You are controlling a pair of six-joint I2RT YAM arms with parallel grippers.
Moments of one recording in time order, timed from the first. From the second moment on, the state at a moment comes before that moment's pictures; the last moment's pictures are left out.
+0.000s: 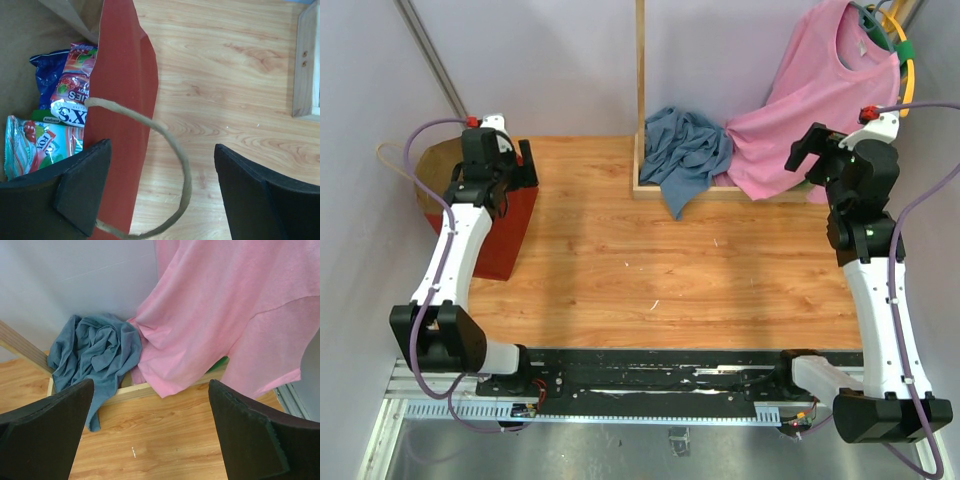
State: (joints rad) left arm 0.02 1.38 1.33 -0.48 -0.11 -0.11; right arm 0.03 1.06 1.31 -0.37 0.16 0.23
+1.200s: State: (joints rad) left arm 0.02 1.39 1.40 -0.53 -0.15 -0.11; right arm 0.06 1.09 1.29 -0.34 0.08 0.23
